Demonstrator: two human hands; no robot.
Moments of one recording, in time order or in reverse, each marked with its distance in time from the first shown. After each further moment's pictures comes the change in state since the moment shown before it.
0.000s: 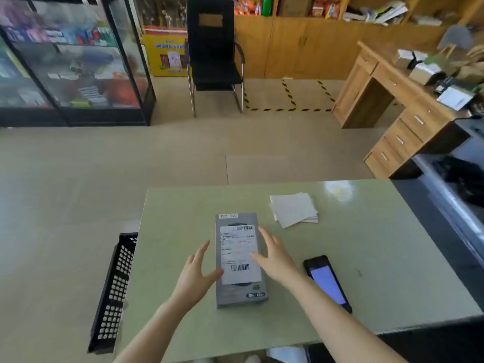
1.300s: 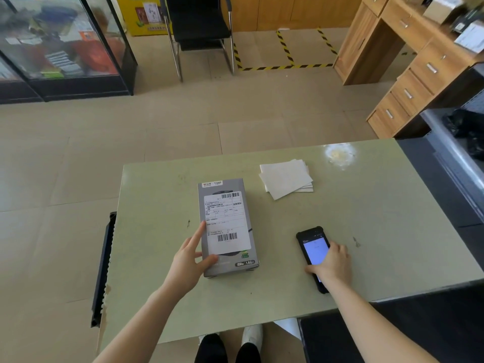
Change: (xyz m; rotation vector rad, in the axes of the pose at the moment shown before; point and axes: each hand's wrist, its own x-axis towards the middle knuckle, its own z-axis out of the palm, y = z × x) left_hand 0.022 -0.024 0.036 -0.038 -0.079 0.014; right_hand -0.027 0.161 -0.033 -0.245 0.312 0.605
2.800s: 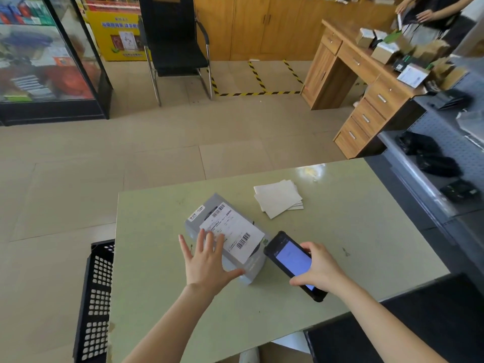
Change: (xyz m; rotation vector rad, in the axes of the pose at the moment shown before) left_hand 0.023 0.050 -0.008 1.003 0.078 0.270; right_hand -0.076 -0.076 -0.073 0.032 -0.200 -0.287
